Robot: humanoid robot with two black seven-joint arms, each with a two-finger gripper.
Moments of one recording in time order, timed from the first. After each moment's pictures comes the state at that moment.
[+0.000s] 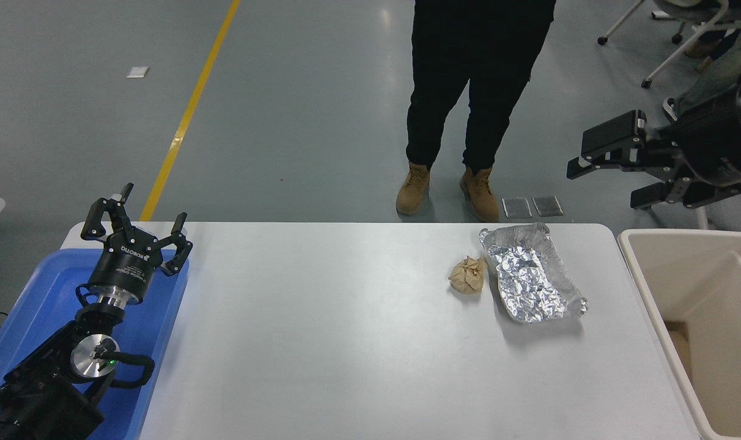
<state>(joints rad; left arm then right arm) -0.45 0.28 -1.07 -0.58 0.20 -0.61 -0.45 2.48 -0.71 -1.24 1.59 -0.09 0.64 -0.08</state>
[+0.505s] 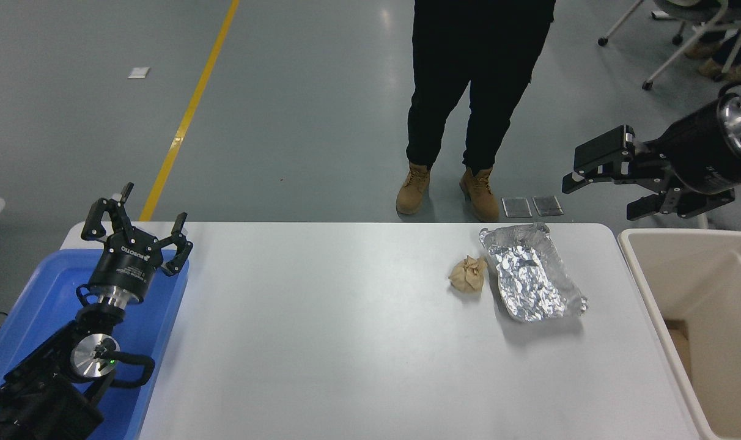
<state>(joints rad) -0.45 0.28 -1.07 -0.58 0.20 -0.61 -0.45 2.19 -0.67 -1.20 1.41 -0.09 0.61 -0.08</state>
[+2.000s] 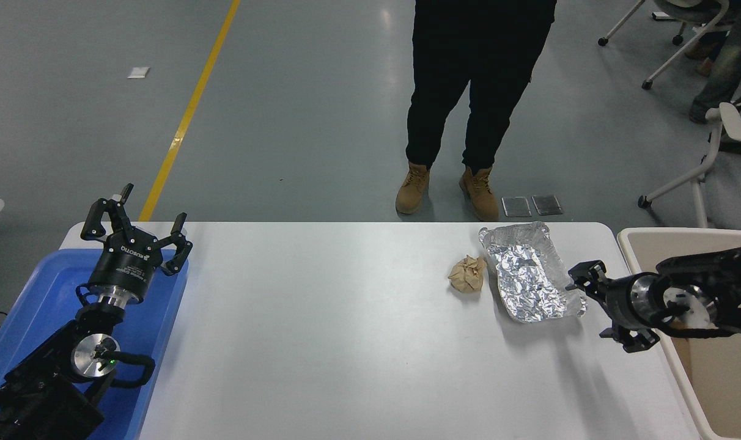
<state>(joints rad) -0.45 0.28 -1.07 -0.58 0.20 -0.61 -0.45 1.26 -0.48 -0.93 1.04 0.40 0.04 -0.08</state>
